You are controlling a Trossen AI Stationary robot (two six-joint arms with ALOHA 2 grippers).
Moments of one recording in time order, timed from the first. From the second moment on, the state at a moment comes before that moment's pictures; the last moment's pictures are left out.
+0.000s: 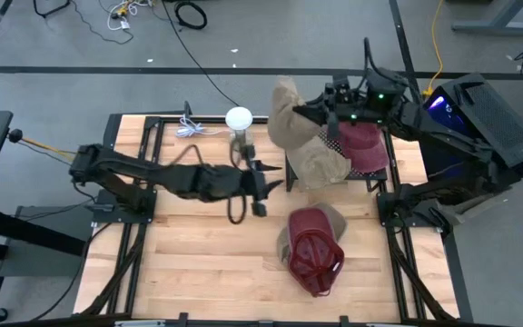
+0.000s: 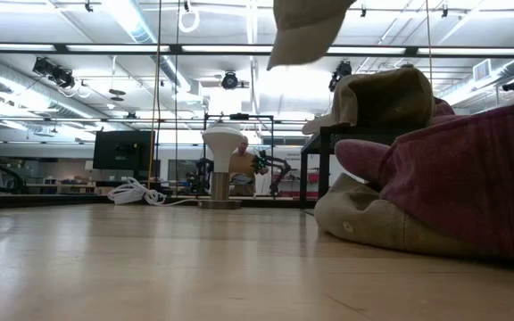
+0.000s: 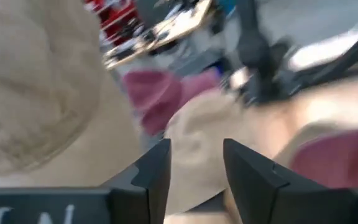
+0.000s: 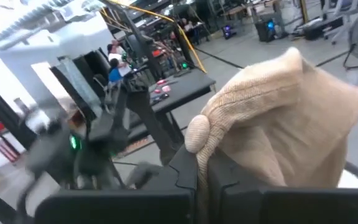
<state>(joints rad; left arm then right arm) -0.16 1.56 1.30 0.02 -0.57 0.38 -0.40 1.25 1.42 -0.22 -0.34 0.42</state>
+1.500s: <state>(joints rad) -0.08 1.62 1.30 0.30 -0.81 1.67 -0.48 1.13 1.42 -0.15 -0.55 0.49</state>
